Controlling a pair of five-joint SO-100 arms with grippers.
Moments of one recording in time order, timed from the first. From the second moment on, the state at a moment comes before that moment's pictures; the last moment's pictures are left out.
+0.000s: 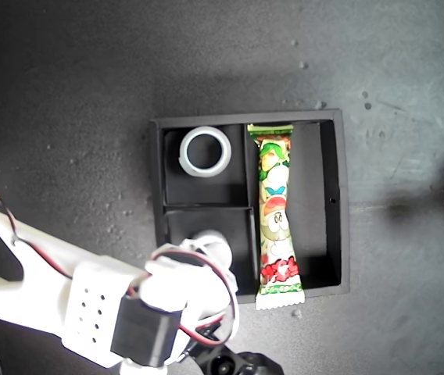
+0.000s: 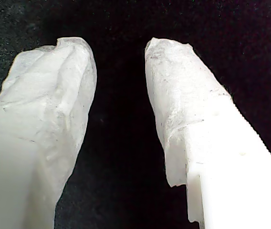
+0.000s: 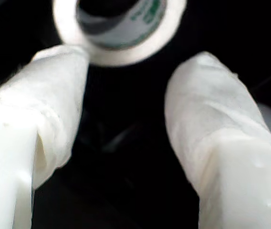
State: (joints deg) arm 0 17.4 39.7 9.7 104.0 -66.4; arm 1 -1.5 191.7 178.3 76.7 85.8
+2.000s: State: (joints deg) arm 0 8.5 191.1 176.5 76.1 -85.6; arm 1 0.6 191.7 178.3 76.7 85.8
